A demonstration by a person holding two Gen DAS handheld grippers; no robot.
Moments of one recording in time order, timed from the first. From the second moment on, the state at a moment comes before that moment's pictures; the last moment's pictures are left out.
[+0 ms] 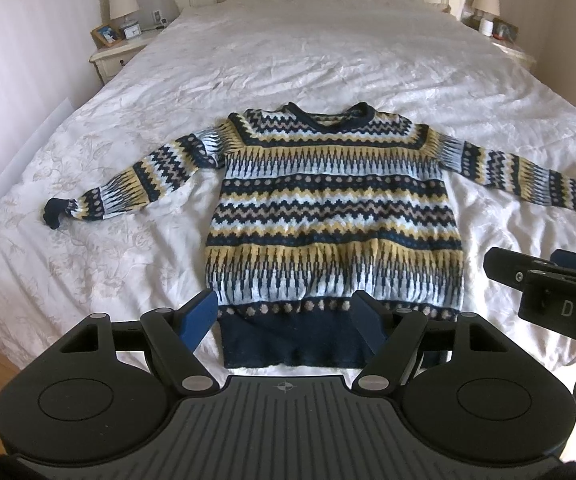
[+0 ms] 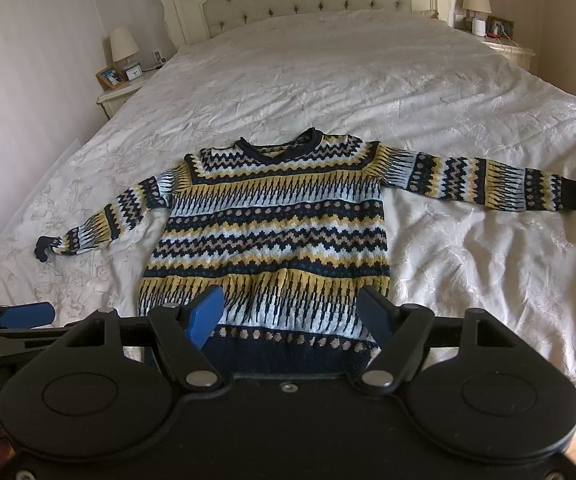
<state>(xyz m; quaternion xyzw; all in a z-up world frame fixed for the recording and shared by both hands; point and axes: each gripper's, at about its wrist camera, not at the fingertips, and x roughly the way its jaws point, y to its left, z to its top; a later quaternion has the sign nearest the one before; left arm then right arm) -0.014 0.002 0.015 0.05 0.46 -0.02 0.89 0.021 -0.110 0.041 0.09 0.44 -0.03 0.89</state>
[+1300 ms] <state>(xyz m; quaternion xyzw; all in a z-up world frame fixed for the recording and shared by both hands) 0.172 -0.015 -0.049 0.07 0.52 -0.09 0.85 0.148 -0.216 -0.039 0.21 0.49 -0.17 0.83</state>
